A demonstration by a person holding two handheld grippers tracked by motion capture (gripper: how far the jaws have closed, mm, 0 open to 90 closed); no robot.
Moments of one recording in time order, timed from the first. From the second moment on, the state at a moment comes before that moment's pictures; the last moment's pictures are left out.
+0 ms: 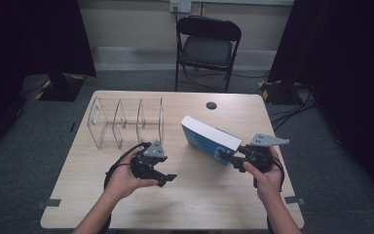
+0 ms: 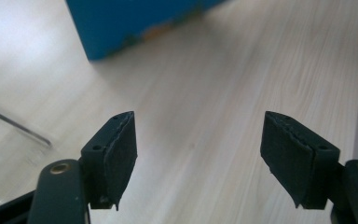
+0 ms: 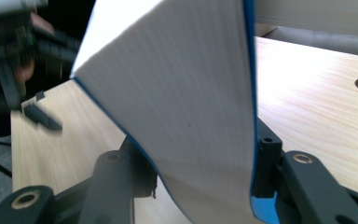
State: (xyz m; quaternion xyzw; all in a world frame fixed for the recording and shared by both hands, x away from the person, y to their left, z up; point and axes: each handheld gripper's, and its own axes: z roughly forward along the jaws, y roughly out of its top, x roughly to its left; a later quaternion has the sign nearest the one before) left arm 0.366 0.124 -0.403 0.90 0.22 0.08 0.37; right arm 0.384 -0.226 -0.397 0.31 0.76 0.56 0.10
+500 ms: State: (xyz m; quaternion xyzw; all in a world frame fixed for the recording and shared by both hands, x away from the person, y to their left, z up) left arm 0.359 0.146 -0.467 0.90 0.24 0.07 0.36; right arm 0.408 -0.233 -0.384 0.34 0.74 0.57 0.12
